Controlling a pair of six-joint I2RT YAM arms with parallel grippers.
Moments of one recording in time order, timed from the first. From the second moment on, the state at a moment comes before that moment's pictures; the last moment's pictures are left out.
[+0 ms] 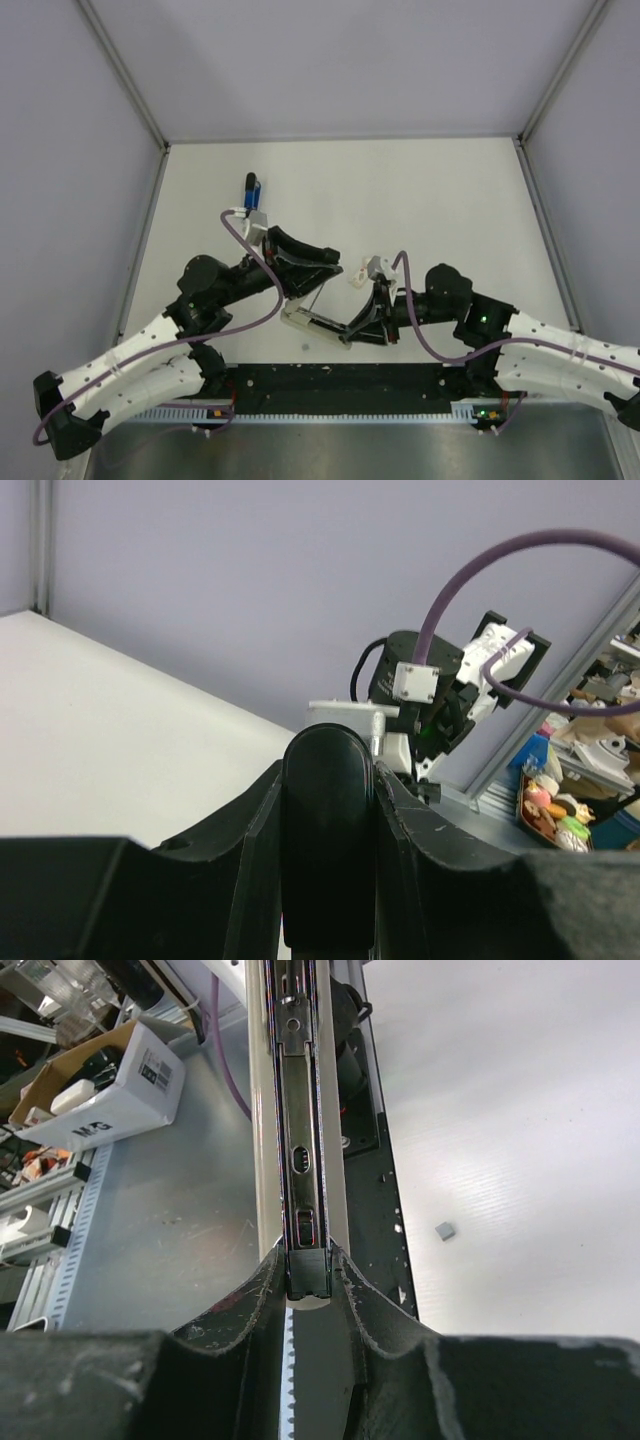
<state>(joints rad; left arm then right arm) -0.87 0.74 0.66 0.41 0.40 -0.53 1.08 0.76 0.54 0.02 -0.54 0.34</state>
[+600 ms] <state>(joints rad) -0.87 0.92 0.62 0.77 0.03 -0.56 1.11 1.07 0.58 0.24 -0.56 0.42</state>
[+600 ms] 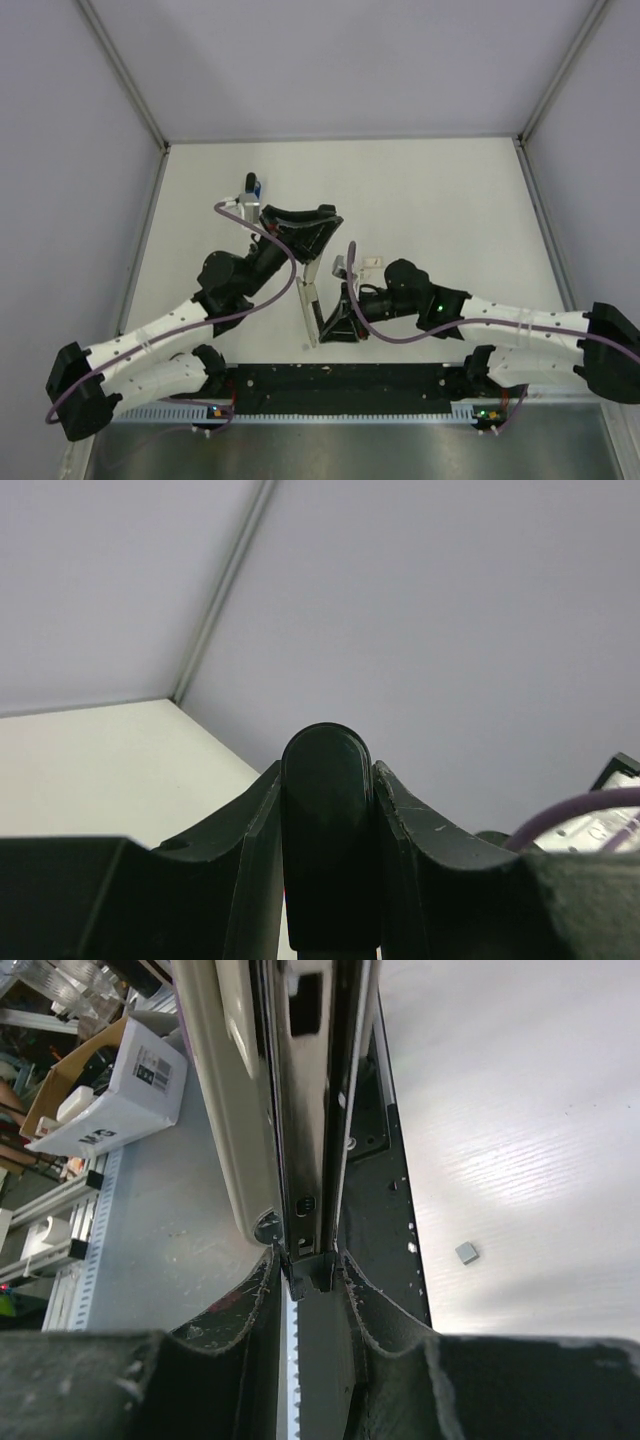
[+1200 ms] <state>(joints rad) -0.96 1.07 0.53 1.19 -0.42 -0.28 1.11 1.28 0.69 0.37 -0.53 0.52</state>
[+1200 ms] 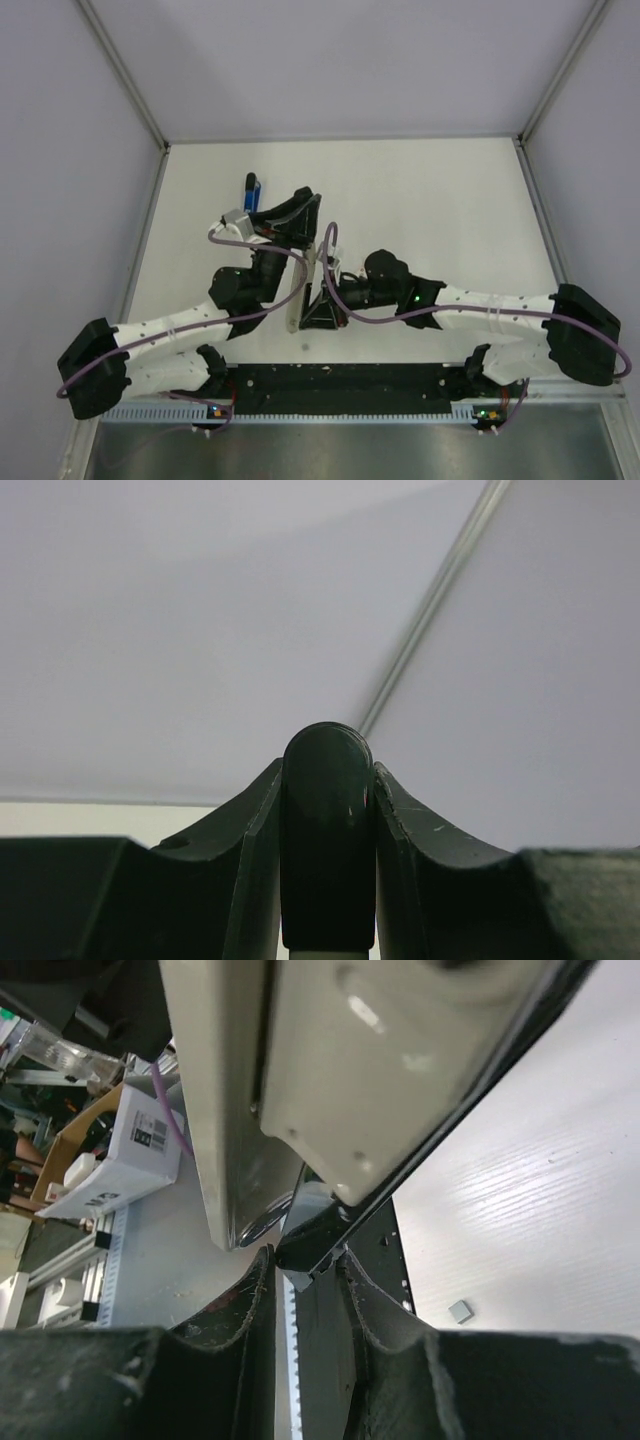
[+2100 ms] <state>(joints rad) -0.98 1.08 0.37 1.06 -0.61 -0.21 1.14 1.49 0.59 0.60 -0.52 0.61</state>
